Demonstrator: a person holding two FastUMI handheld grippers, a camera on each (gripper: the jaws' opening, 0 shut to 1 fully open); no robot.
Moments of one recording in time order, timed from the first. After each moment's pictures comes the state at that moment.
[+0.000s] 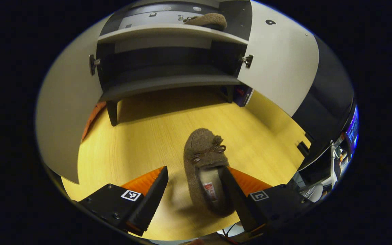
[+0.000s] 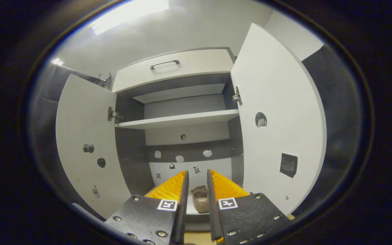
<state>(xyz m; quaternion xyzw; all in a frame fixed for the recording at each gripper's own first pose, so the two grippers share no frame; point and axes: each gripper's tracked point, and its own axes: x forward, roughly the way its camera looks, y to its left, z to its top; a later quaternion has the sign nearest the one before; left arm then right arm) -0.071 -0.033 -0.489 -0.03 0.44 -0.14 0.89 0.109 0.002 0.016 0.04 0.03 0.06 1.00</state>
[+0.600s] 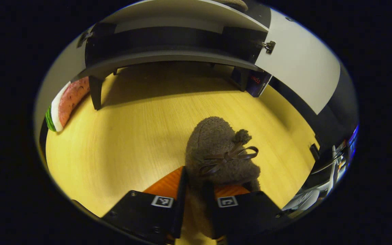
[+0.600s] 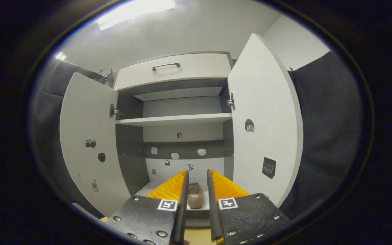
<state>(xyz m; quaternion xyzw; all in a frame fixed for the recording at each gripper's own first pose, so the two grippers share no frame) -0.037 -0.040 -0.546 -0.07 0.47 -0.12 0.87 0.084 -0.016 0.024 0.01 0.04 0.05 1.00</state>
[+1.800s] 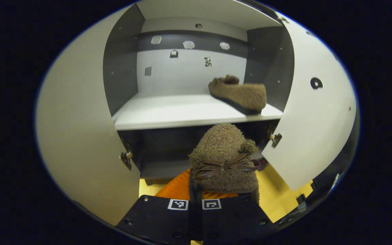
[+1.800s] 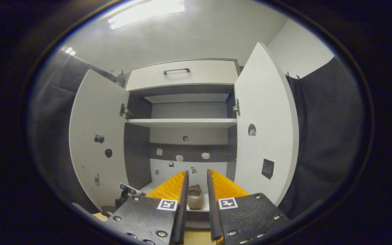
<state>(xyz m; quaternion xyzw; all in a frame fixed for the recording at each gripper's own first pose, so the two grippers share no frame) 0.111 0.012 -0.256 -0.04 0.31 -0.03 0.95 0.067 -0.013 0.023 -0.02 0.01 0.08 1.00</state>
